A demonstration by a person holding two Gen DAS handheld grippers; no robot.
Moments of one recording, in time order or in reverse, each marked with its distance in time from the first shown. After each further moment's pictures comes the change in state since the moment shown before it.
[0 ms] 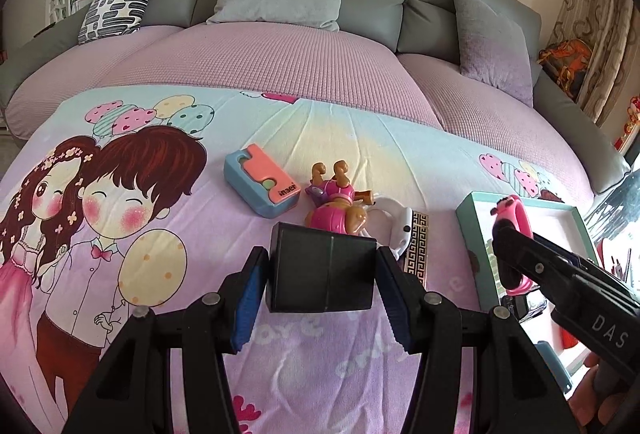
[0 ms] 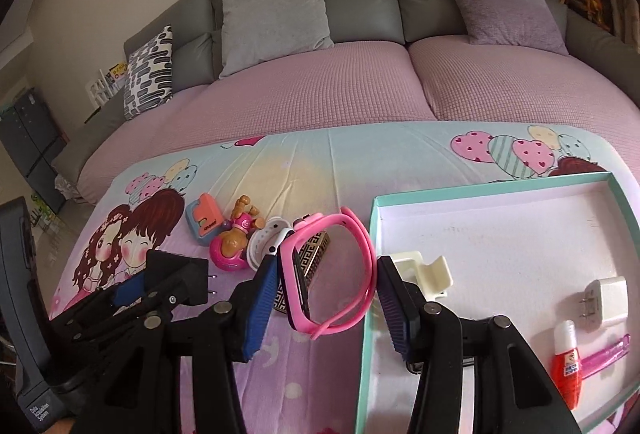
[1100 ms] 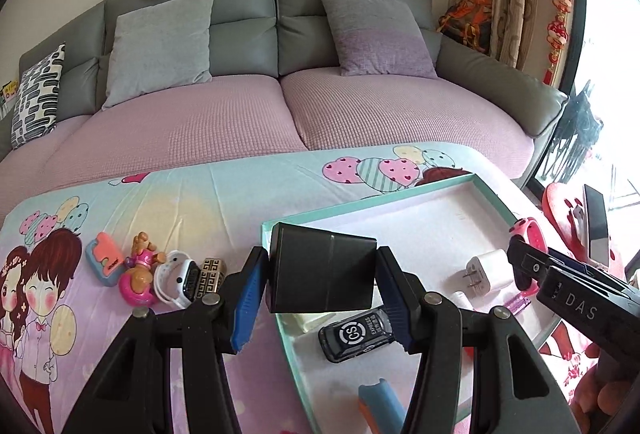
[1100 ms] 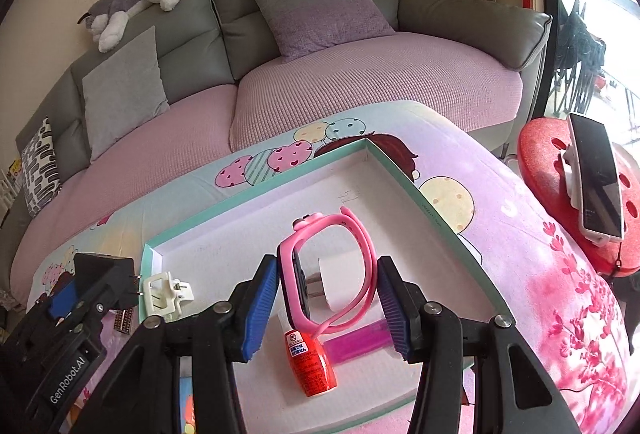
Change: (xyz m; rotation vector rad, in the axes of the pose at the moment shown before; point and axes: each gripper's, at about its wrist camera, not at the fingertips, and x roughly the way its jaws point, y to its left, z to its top) left arm -0.019 -0.180 -0.009 0.319 -0.091 -0.140; right arm -0.090 -0.168 -0.027 0.318 -0.094 -0.337
